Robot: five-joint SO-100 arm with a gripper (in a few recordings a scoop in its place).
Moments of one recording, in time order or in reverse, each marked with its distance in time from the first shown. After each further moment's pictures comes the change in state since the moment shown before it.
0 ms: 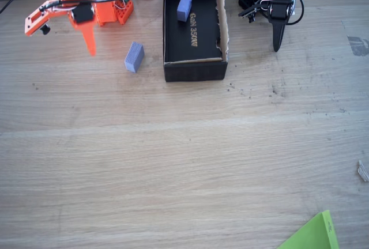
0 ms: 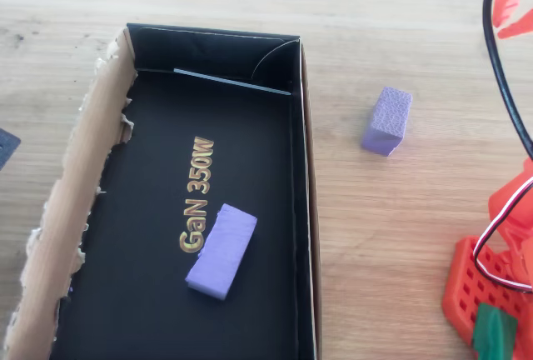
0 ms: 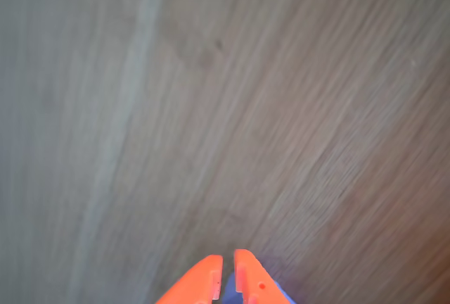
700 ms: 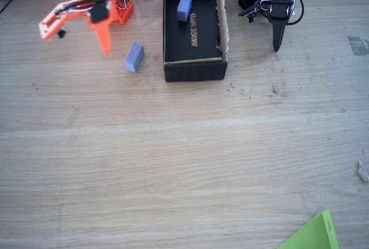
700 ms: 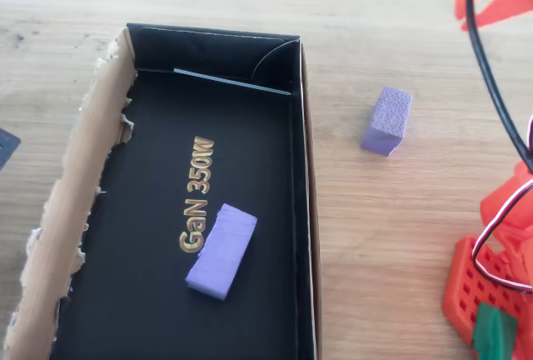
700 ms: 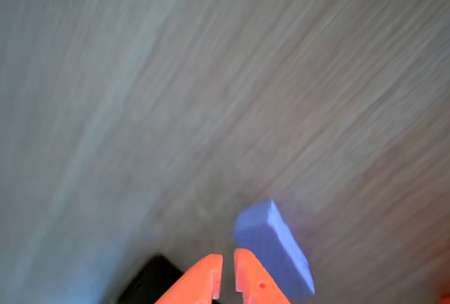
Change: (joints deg) arm -17.9 -1.8 -3.3 2.8 -1.8
